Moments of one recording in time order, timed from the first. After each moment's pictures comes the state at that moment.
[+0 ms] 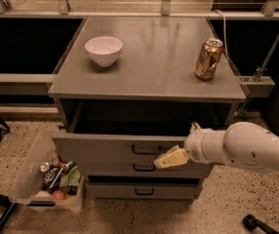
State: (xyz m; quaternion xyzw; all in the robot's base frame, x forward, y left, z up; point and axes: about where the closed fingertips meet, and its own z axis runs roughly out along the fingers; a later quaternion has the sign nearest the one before) arm 0.548 -0.136 0.669 -0.35 0.84 0.13 0.39
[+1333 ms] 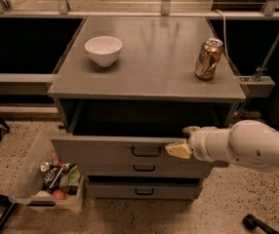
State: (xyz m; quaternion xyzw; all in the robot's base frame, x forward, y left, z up) arm 0.548 -0.136 0.672 -0.35 0.84 0.13 0.39
